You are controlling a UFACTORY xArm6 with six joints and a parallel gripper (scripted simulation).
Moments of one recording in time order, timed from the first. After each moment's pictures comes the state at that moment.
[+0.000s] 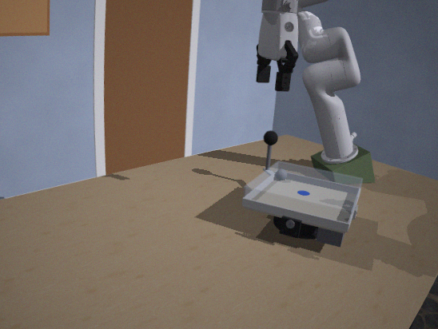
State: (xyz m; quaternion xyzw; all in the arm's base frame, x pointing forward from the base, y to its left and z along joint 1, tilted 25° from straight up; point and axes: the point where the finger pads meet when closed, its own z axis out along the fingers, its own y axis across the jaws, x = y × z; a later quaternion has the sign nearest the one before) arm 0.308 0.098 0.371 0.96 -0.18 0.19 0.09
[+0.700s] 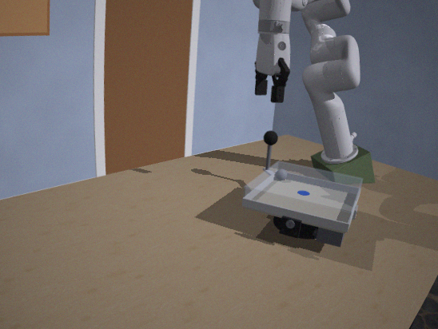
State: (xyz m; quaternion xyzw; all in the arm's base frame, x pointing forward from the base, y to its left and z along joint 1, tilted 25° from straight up) arm 0.257 0.022 0.321 0.96 -0.19 0.19 0.07
